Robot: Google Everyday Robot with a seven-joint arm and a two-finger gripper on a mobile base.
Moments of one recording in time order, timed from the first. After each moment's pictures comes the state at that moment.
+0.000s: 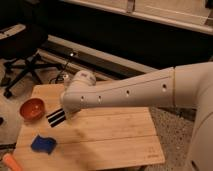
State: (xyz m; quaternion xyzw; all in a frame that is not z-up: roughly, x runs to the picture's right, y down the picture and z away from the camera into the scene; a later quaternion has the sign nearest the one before) arm -0.212 0.092 0.668 -0.12 -0.28 -0.22 0.93
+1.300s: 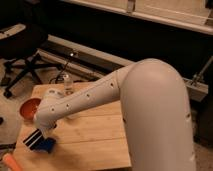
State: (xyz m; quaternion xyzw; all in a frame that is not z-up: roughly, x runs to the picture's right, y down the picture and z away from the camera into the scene) arm -0.330 0.195 0.716 -0.18 -0.34 -0.32 0.87
